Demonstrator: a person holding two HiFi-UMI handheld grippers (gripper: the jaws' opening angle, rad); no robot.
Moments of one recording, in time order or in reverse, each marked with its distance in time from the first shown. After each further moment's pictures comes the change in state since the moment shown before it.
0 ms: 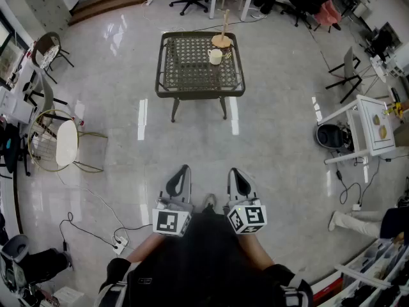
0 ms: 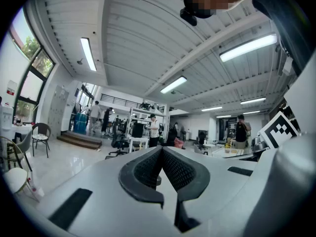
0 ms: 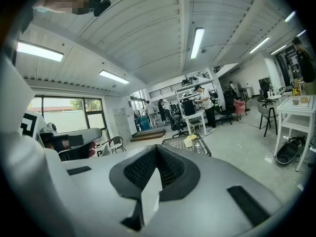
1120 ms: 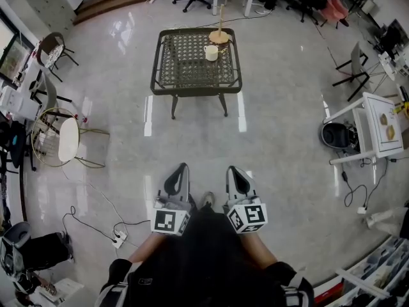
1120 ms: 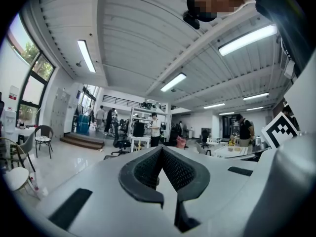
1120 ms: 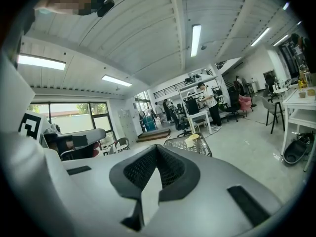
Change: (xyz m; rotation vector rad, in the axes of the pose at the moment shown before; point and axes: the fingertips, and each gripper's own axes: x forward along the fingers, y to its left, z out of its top) left arm 0.045 -0.067 -0.009 0.016 0.011 0.035; right arm -0.010 -0.074 0.006 0.027 -0.004 0.082
